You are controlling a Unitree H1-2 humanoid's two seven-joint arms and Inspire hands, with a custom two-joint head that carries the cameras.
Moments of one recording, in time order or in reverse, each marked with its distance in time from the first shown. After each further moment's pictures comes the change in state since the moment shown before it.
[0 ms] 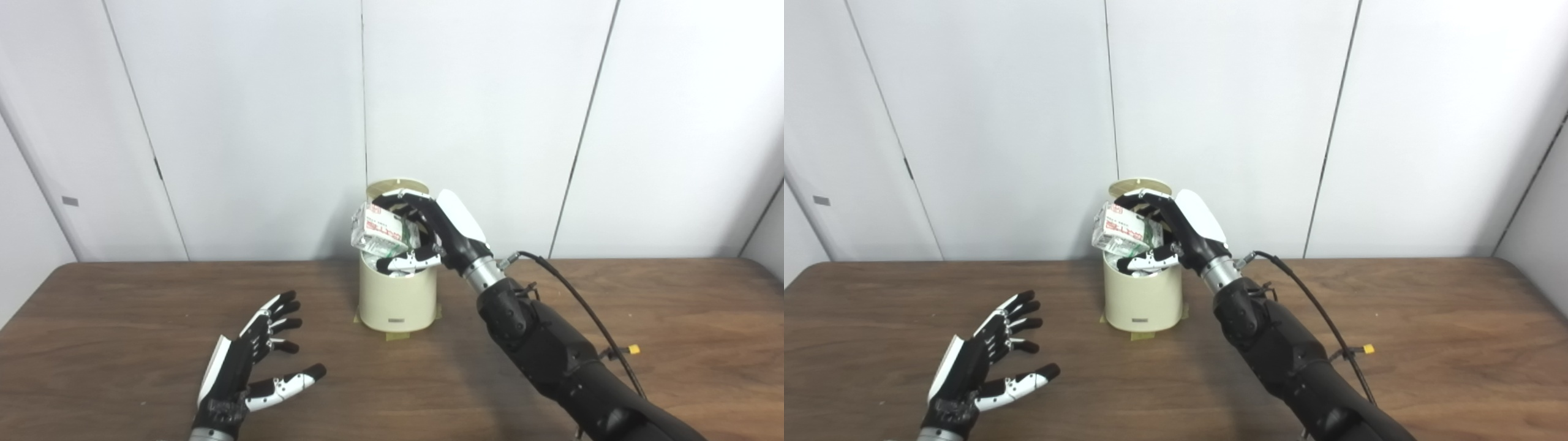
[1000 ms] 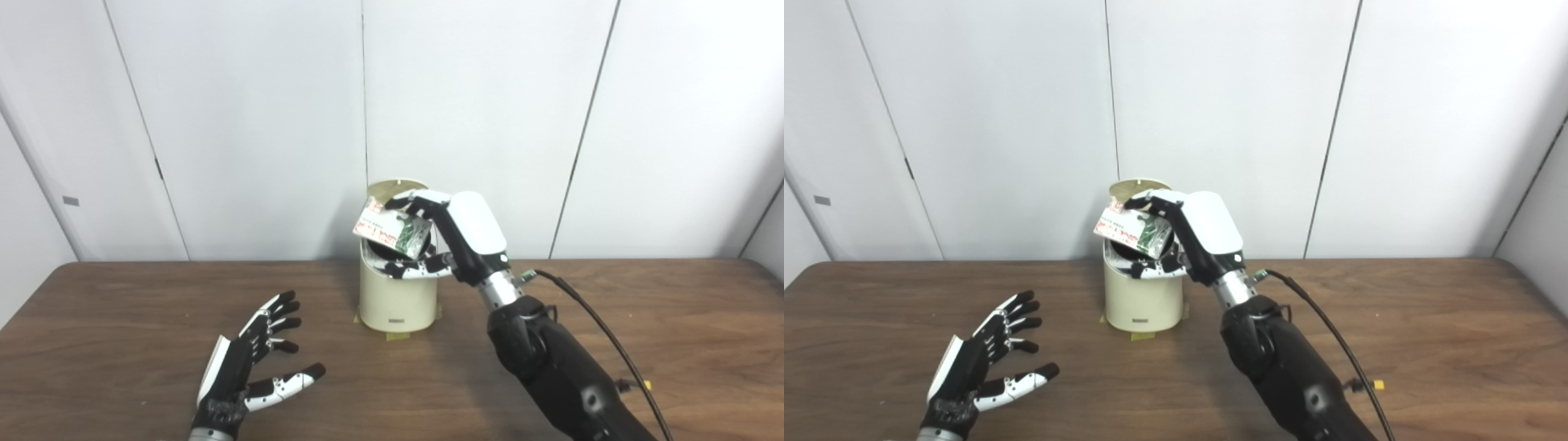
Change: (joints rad) left arm 0.001 0.002 0.003 0.000 -0.004 0.000 0.000; right arm 0.194 -0.026 -0.101 -0.402 -0.375 0.176 -0.101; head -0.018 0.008
